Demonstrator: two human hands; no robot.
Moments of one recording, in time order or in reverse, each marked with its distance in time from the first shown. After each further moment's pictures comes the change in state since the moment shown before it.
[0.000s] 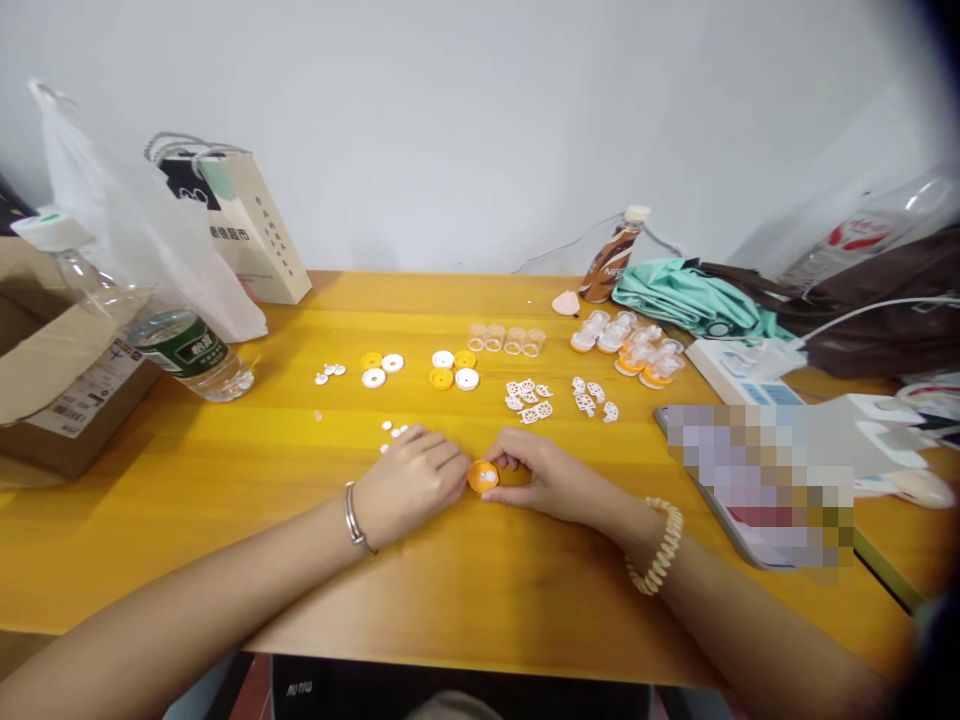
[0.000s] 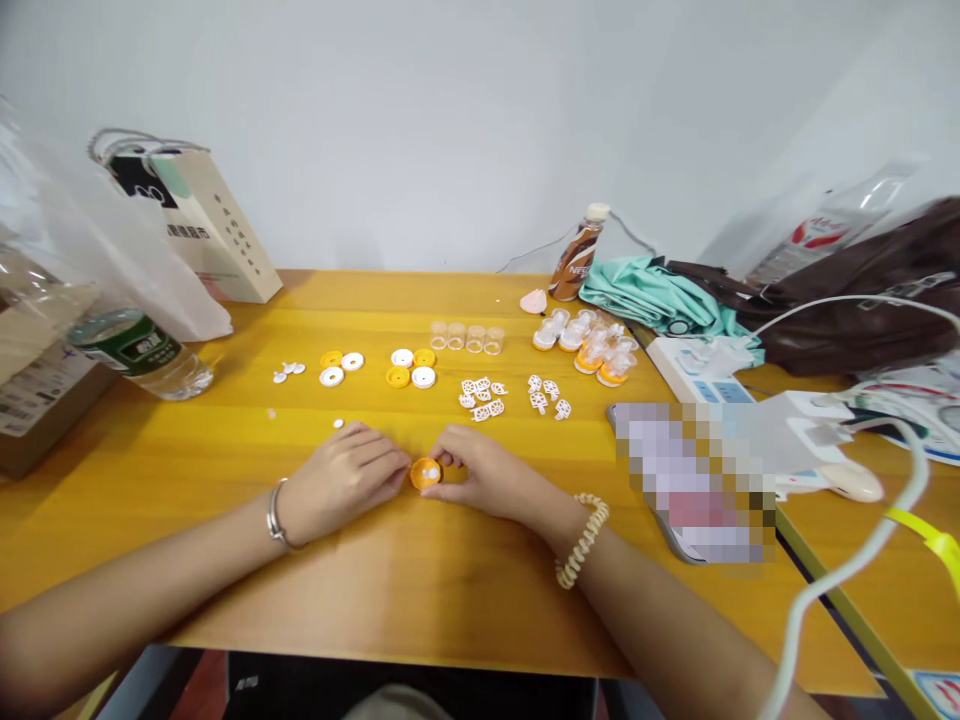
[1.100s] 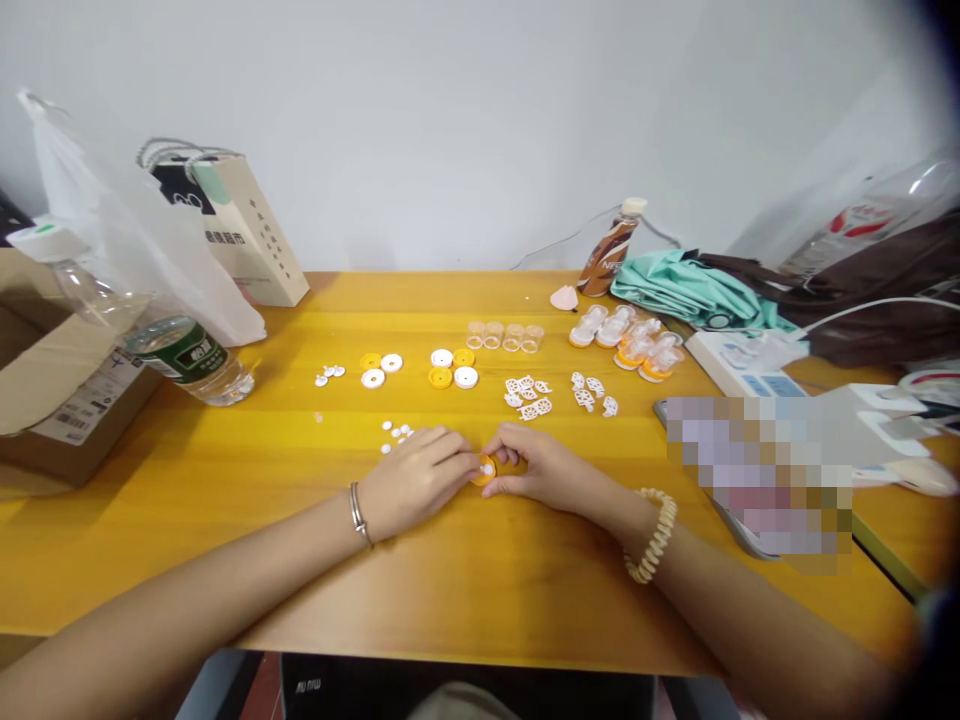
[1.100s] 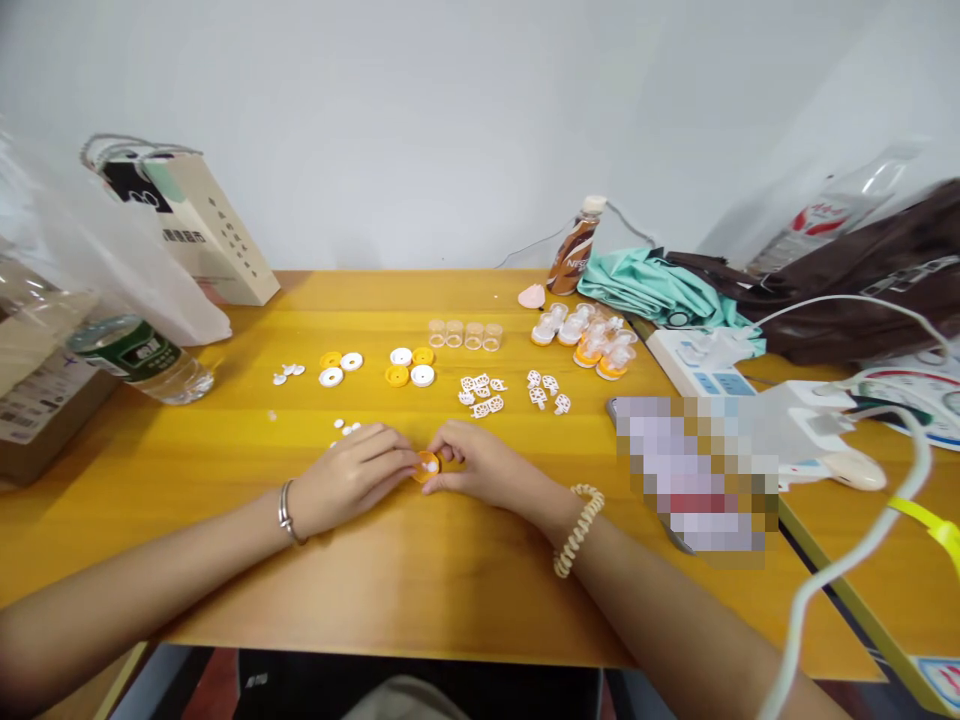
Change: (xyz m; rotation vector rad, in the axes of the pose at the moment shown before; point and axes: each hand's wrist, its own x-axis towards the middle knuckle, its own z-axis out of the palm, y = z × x) left_hand 0.000 0.000 0.005 -0.240 -0.005 -0.003; right_hand 0.006 0.006 0.005 0.101 0.040 0.026
